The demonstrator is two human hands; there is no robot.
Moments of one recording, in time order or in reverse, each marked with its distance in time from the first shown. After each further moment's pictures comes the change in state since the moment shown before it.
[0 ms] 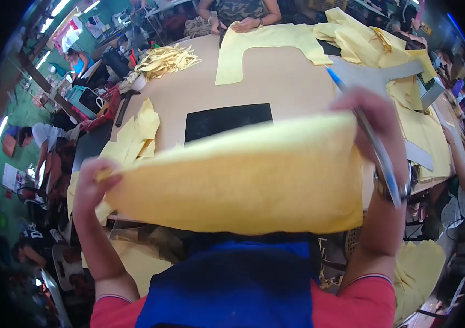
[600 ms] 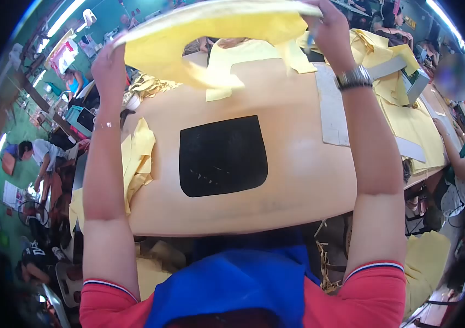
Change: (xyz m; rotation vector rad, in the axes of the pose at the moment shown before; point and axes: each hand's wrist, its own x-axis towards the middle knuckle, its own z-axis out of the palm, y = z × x) left_hand 0.231 0.024 -0.007 0.135 0.924 0.602; right_hand 0.161 0.075 -0.073 -0.447 0.465 -0.546
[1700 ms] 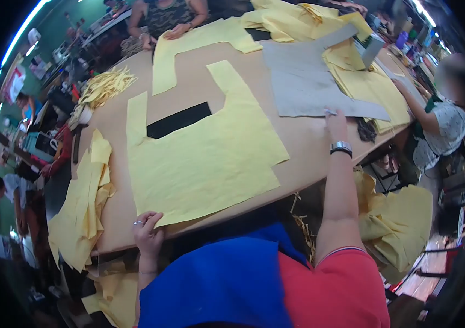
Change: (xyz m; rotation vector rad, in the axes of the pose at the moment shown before) left_hand -0.353 0.085 -0.124 0.106 -0.719 -0.295; right_hand -0.331 0.061 -0.166 -0.828 0.137 1.260
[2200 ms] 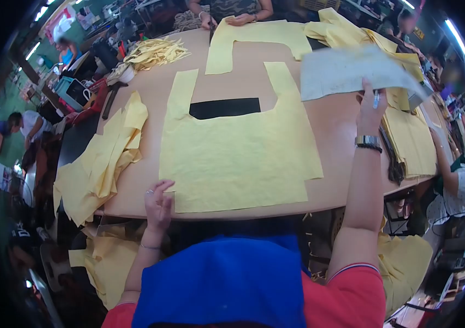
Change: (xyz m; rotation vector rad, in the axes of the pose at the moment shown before) left_hand 0.015 0.006 -0.007 -0.206 0.161 -0.164; right_hand -0.032 -0.211 -0.019 1.057 -0.168 -0.170
